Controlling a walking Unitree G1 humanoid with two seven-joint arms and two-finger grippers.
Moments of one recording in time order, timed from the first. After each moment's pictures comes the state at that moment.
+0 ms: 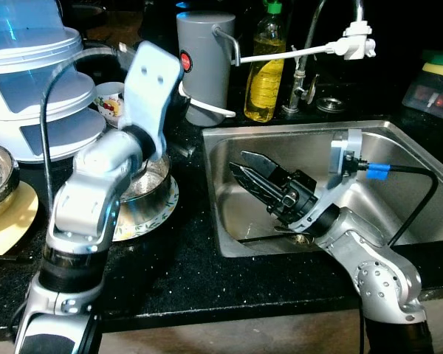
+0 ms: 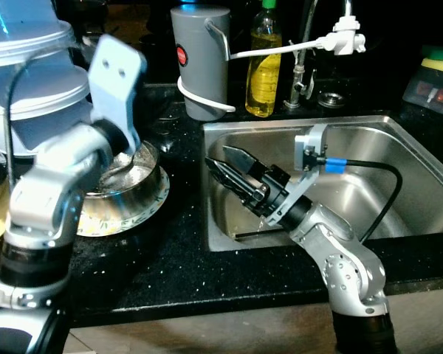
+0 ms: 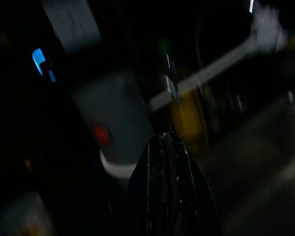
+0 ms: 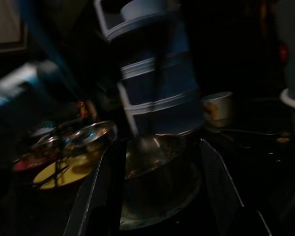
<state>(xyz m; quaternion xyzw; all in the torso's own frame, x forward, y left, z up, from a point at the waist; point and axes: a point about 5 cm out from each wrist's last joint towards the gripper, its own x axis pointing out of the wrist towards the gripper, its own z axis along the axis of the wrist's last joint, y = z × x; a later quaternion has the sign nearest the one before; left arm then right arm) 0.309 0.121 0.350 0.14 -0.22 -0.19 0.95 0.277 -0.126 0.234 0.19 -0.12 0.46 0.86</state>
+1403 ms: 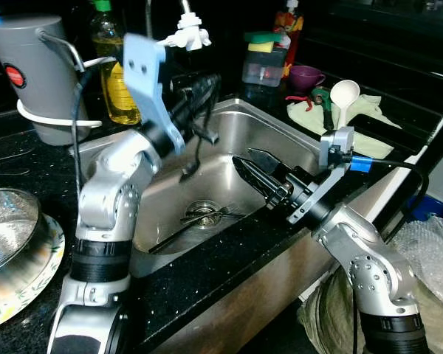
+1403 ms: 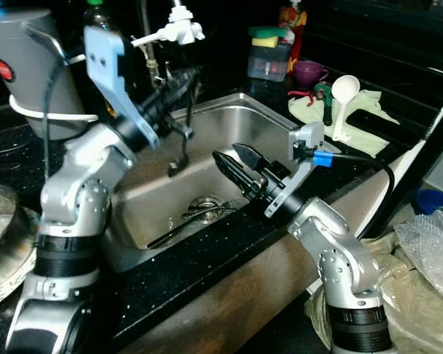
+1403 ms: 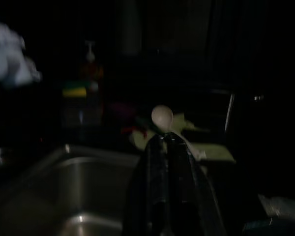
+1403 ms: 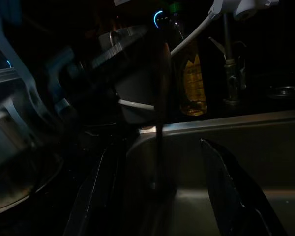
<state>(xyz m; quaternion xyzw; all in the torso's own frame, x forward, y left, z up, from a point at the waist) 0.333 0.100 0.281 -0.08 -0.17 -0.33 0.92 0.287 -0.127 0.226 0.15 -0.09 0.41 0.89</state>
